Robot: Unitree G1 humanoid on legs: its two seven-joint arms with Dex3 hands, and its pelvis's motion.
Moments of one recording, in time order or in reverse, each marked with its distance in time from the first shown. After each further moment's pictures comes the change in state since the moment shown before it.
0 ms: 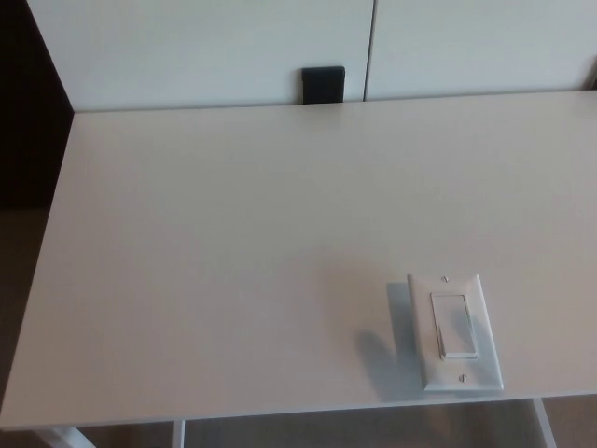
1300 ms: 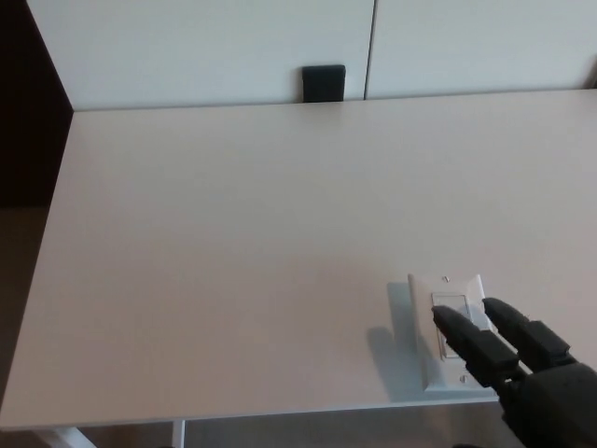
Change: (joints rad) left_arm 0.003 0.001 -0.019 -0.018 0.000 0.000 -0.002; right_arm -0.197 -0.147 0.415 0.265 -0.694 0.251 -0.150
